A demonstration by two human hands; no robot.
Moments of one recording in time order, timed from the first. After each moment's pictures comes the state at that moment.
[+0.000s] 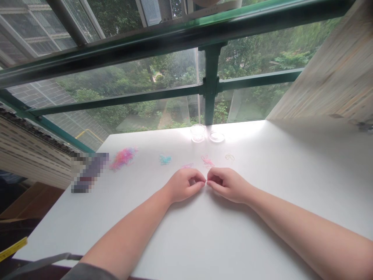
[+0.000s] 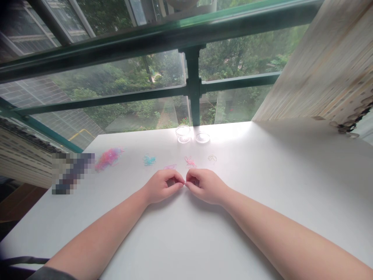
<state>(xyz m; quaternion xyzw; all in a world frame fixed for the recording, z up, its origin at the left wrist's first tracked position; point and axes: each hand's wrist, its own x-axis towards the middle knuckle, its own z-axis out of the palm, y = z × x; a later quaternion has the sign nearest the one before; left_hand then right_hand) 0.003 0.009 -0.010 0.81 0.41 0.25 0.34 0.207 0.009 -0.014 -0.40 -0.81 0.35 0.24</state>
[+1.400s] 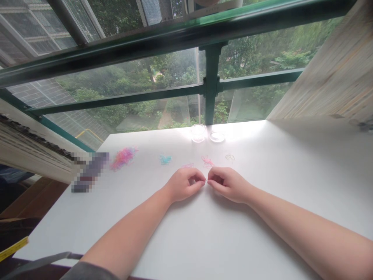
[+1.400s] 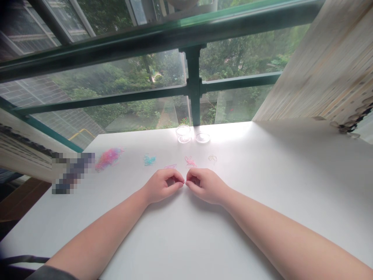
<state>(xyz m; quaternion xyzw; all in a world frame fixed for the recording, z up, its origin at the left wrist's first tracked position) 0.005 0.009 -0.009 0.80 0.40 0.27 0.34 0.208 0.010 -0.014 -0.39 -0.81 0.37 0.25</state>
